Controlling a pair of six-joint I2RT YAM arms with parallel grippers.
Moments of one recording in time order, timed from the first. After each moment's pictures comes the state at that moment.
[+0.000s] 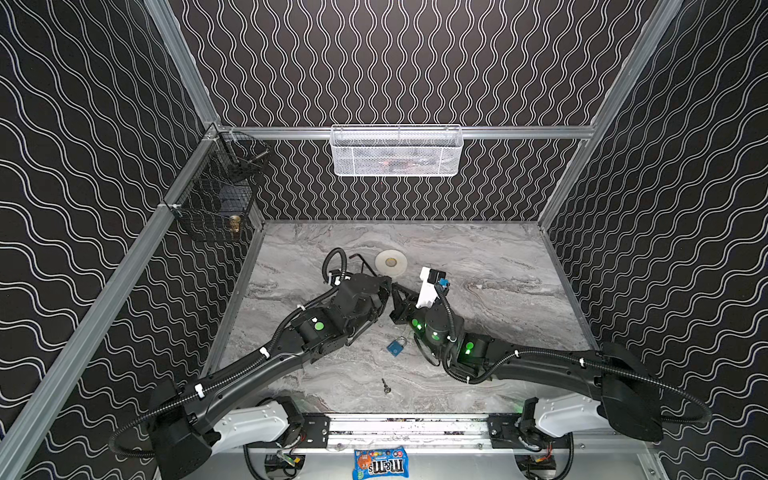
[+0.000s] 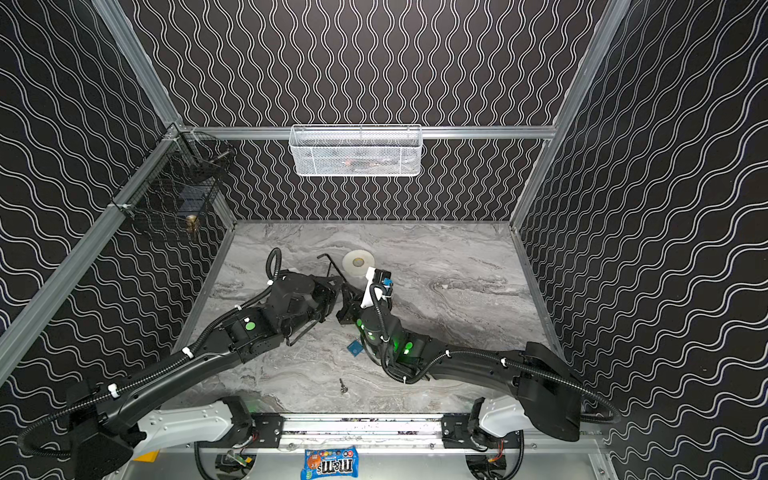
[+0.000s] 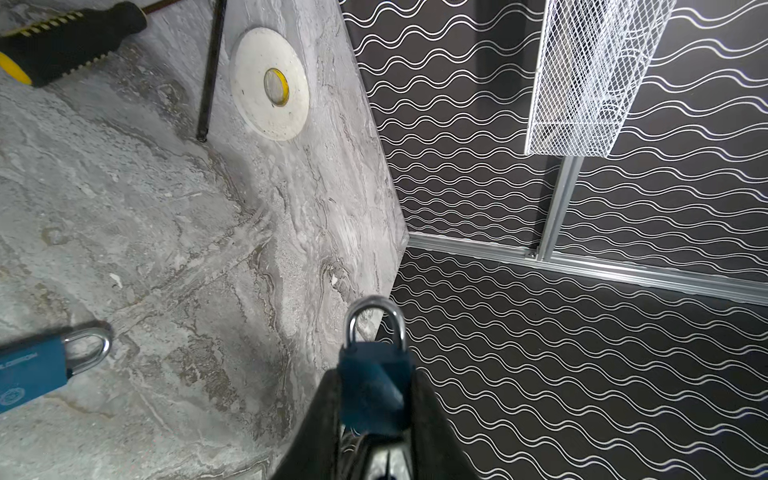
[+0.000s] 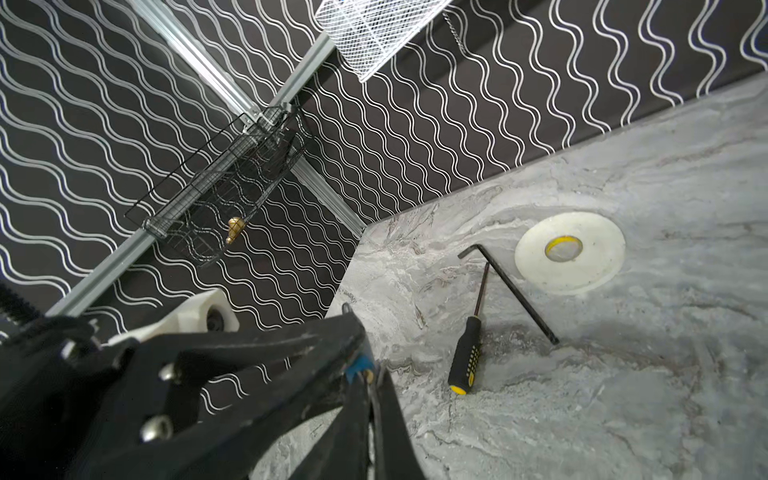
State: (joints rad) left arm -0.89 1.13 0.97 -0.27 -0.34 -1.68; right arm 1.13 1.37 0.81 0.47 0.54 0.79
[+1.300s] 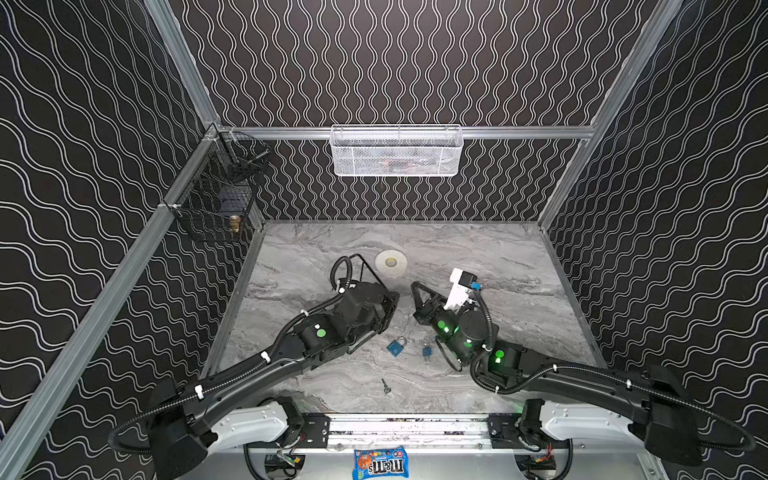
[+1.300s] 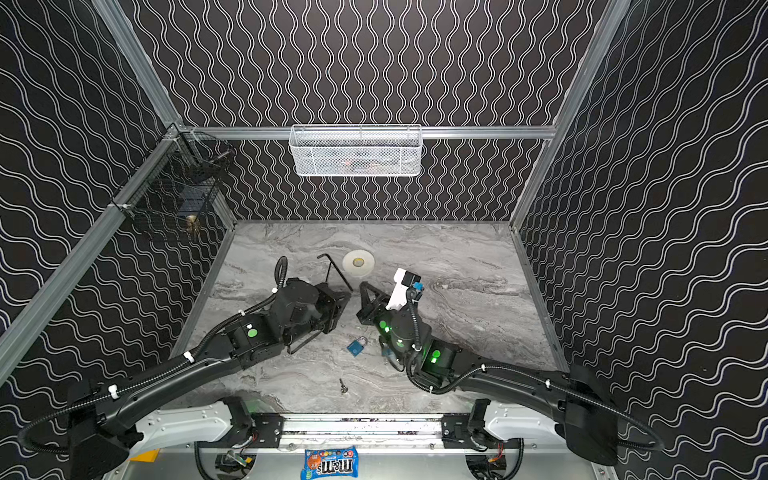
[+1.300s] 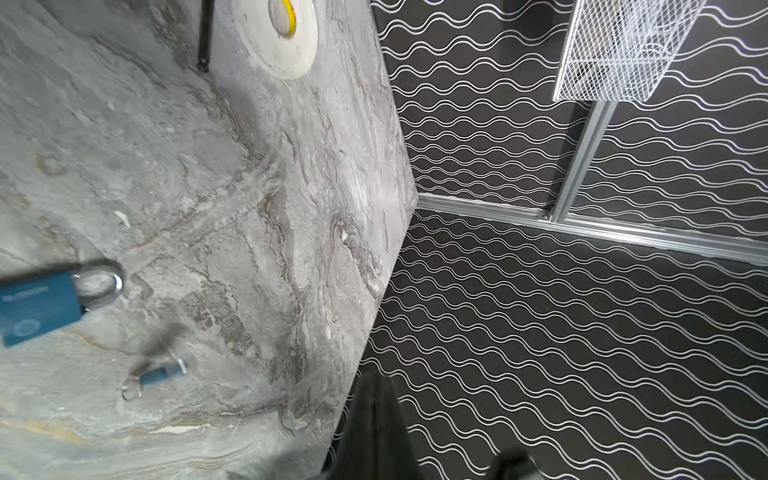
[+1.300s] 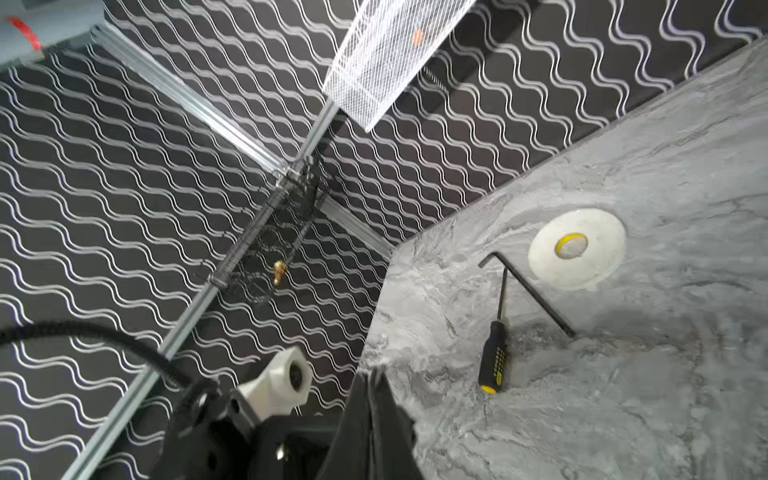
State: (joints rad) left arm -0.93 1.10 0.93 -0.31 -0.28 -1.69; right arm 1.08 1.13 0.70 0.43 0.53 0.89
